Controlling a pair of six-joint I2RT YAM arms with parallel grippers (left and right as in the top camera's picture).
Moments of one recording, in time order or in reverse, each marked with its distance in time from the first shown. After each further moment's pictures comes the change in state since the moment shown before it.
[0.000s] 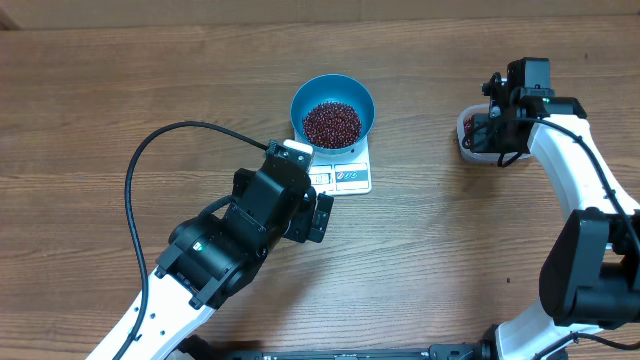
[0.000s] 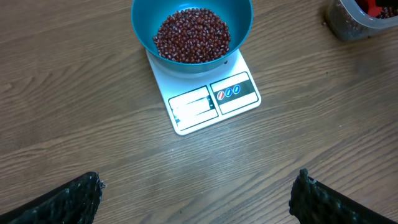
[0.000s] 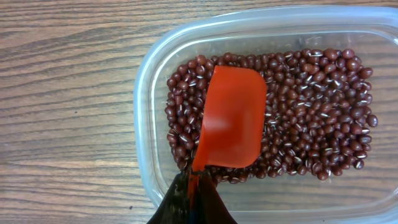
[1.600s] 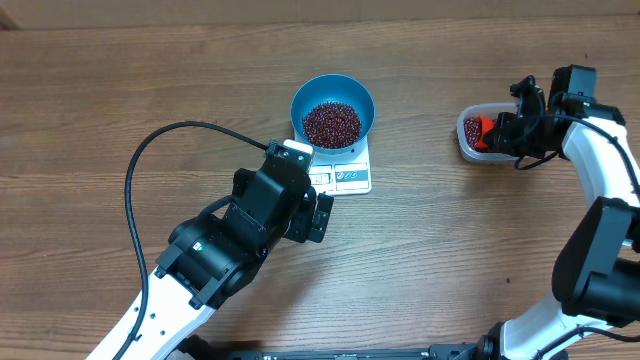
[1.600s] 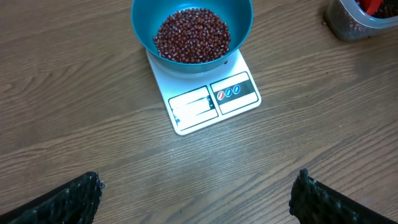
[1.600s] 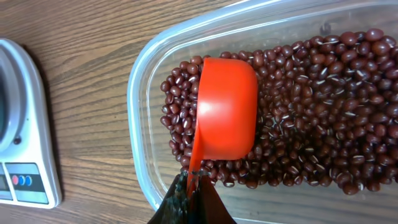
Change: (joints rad) left arm 0.000 0.000 0.000 0.000 0.000 0.000; right arm -0.183 0.041 0.000 0.010 -0.351 -0.031
